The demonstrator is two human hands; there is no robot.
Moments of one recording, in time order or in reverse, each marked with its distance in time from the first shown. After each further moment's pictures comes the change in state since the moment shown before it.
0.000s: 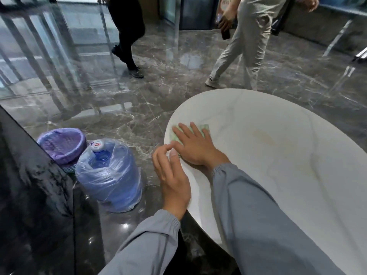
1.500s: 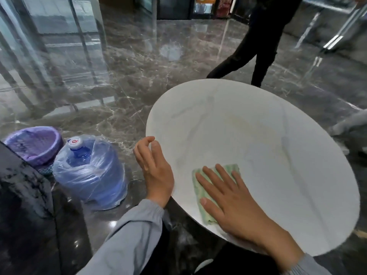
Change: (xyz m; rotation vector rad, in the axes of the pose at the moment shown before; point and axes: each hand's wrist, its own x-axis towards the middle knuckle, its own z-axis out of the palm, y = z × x) left_hand -0.005 0.005 -0.002 0.011 -0.034 -0.030; right_hand -0.234 0.037 0.037 -0.059 -0.039 0.050
